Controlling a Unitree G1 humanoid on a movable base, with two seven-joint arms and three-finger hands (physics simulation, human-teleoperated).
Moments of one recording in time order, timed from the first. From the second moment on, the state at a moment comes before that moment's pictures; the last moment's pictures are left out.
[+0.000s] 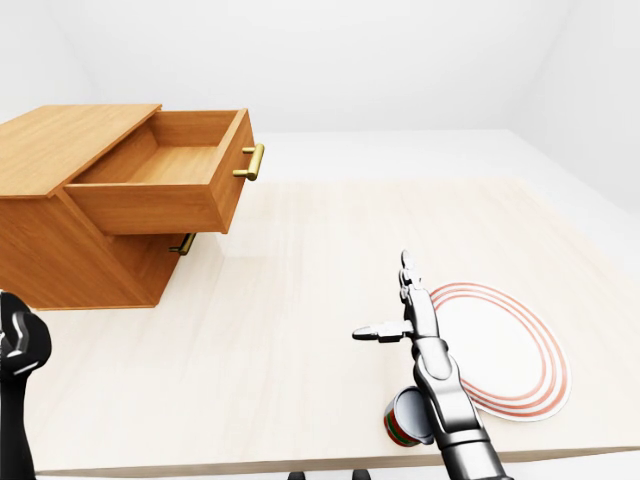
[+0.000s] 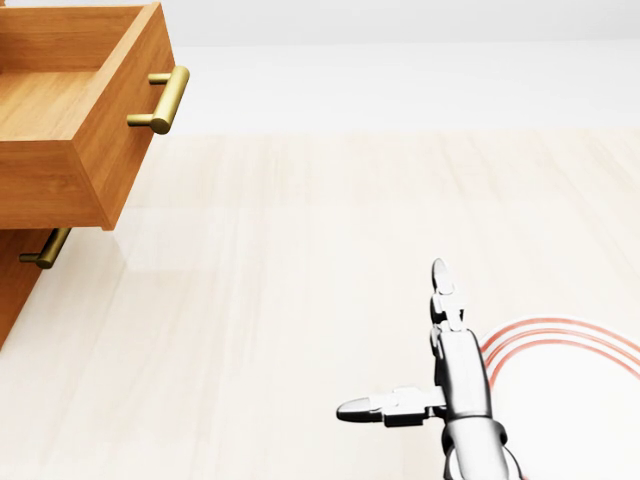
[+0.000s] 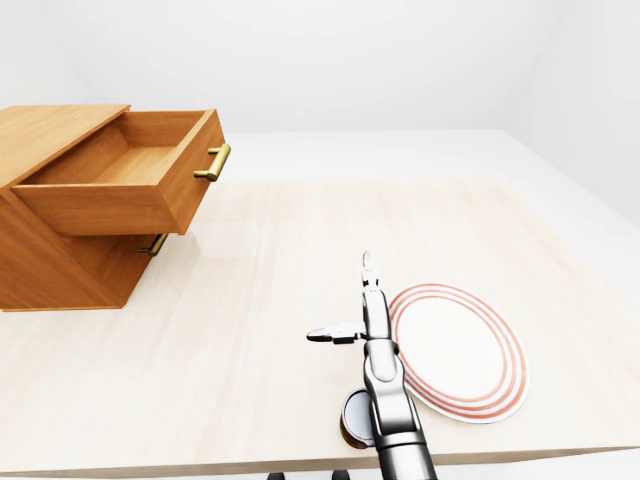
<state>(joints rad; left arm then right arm) -1.35 0.92 0.18 0.93 0.76 -0.09 0.49 -0.05 0.01 0.03 0.14 -0.13 -0.02 -0.07</state>
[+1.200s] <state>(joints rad) -1.19 0.88 0.13 1.32 1.06 -0.09 0.52 -0.07 0.00 0.02 0.20 -0.12 -0.05 -0.08</state>
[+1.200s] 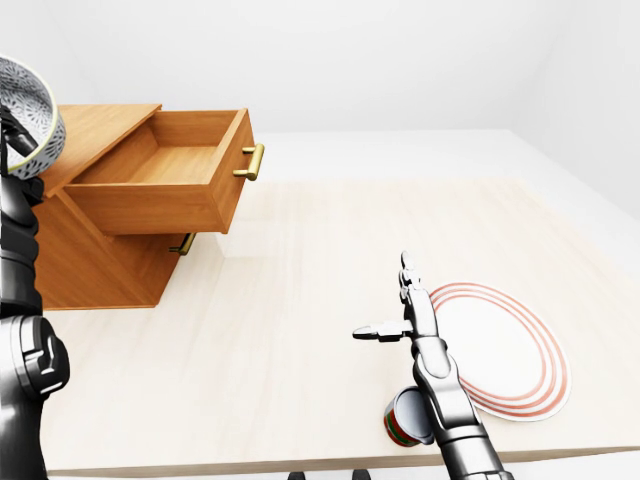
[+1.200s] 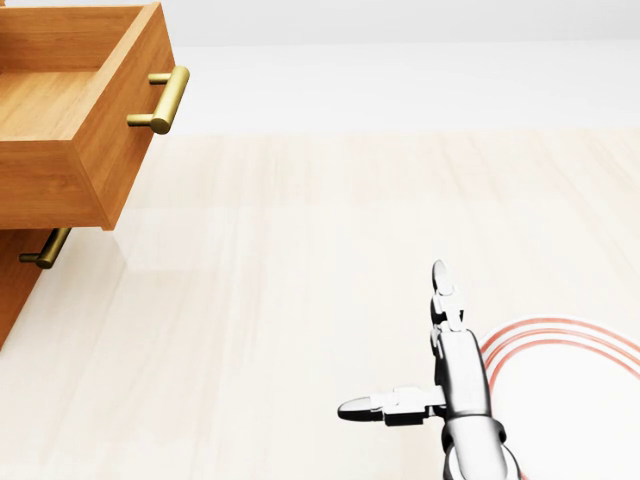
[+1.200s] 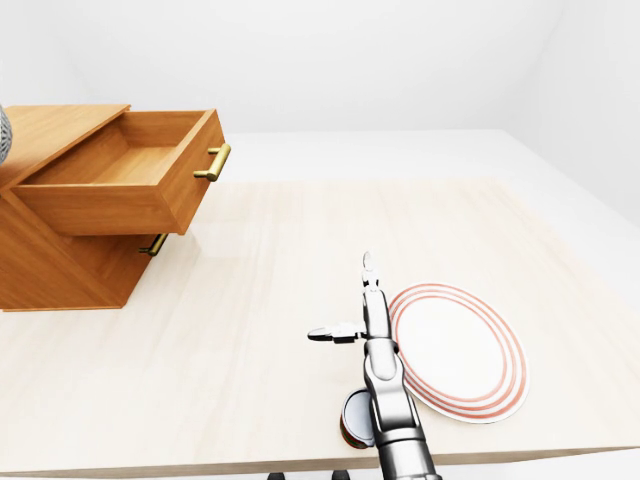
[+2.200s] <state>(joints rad) -1.18 0.95 0.17 1.31 1.00 -0.09 0.52 -0.09 0.00 0.02 0.27 -0.13 -0.09 -0.09</state>
